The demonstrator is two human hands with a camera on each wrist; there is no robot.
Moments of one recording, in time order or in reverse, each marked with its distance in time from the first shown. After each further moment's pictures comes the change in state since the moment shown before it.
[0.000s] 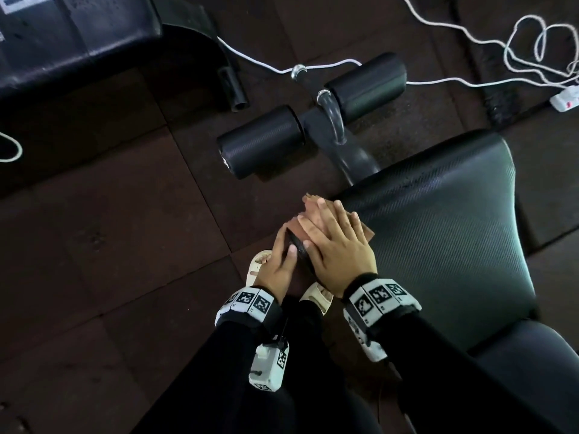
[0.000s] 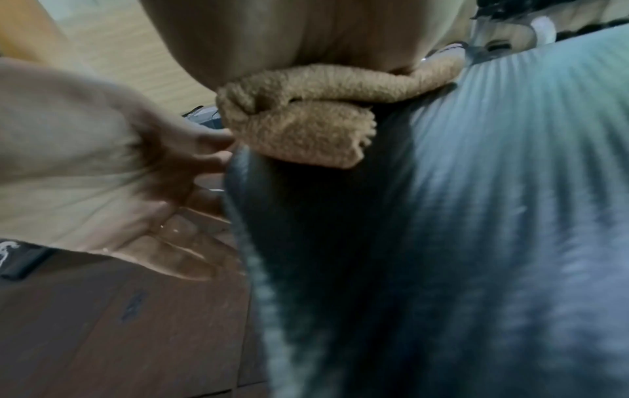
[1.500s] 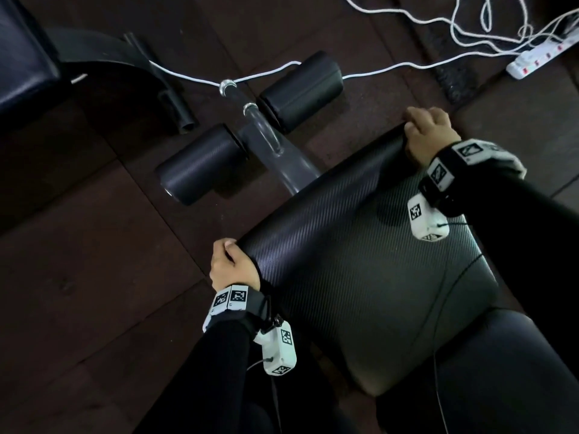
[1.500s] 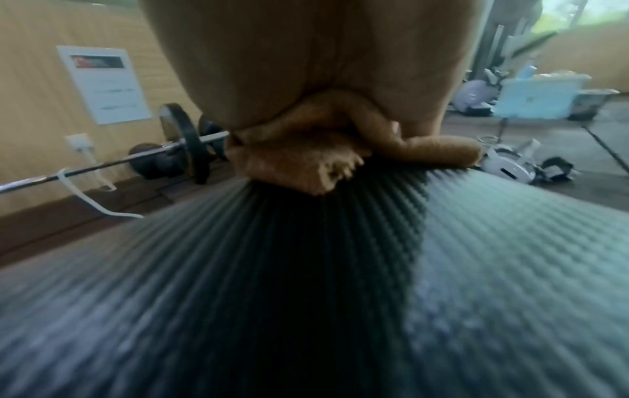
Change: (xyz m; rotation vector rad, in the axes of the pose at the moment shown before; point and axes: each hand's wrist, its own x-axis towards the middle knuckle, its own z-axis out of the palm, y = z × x) left_hand 0.047 0.044 0.061 0.112 0.738 -0.174; right_hand 0.090 0.281 -0.090 0.366 0.233 0.659
